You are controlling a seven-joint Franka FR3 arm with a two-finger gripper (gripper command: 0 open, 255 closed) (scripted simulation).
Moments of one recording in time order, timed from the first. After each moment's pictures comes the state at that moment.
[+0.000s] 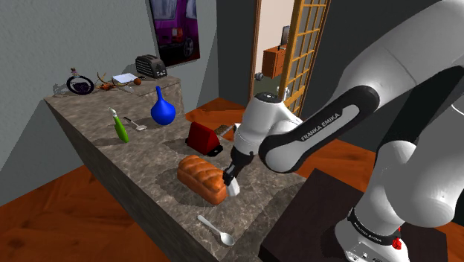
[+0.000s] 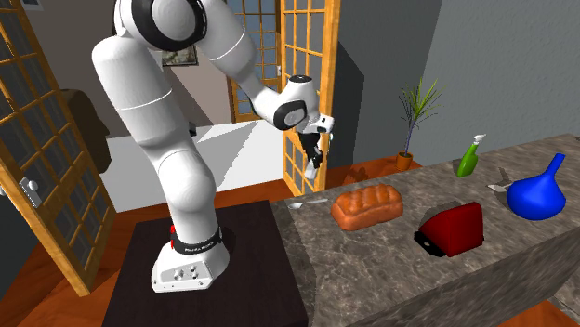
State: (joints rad) arm 0.29 -0.20 0.17 -2.67 0.17 2.74 0.19
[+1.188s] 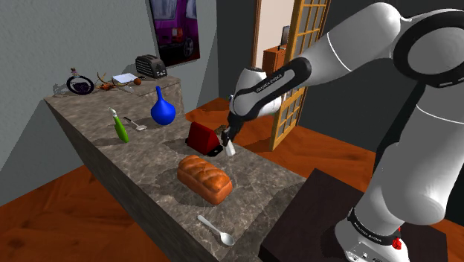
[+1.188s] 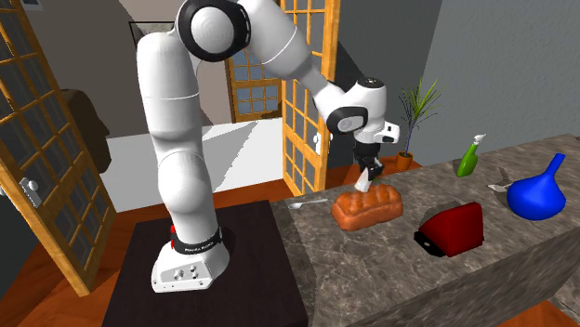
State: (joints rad) arm 0.15 0.08 -0.05 -2.30 0.26 2.60 -0.24
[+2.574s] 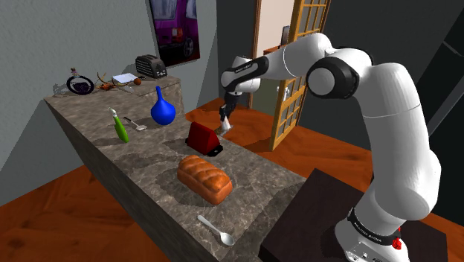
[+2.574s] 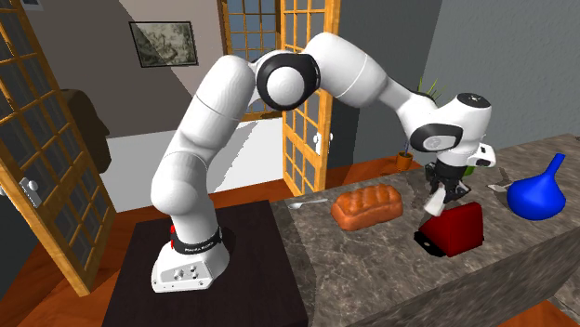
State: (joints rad) arm -0.08 0.60 -0.11 -1.53 0.34 2.31 -0.50
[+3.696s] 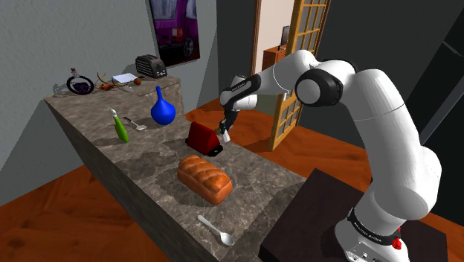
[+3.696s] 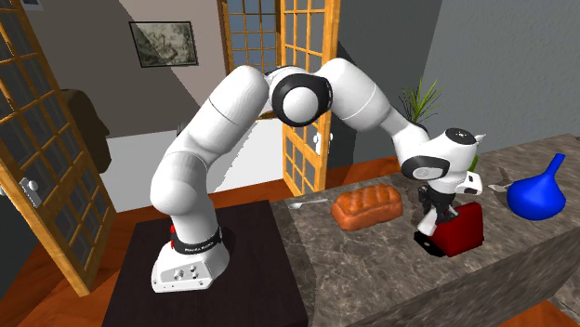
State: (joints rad) arm -0.09 0.74 -0.08 -1.55 0.38 2.45 -0.55
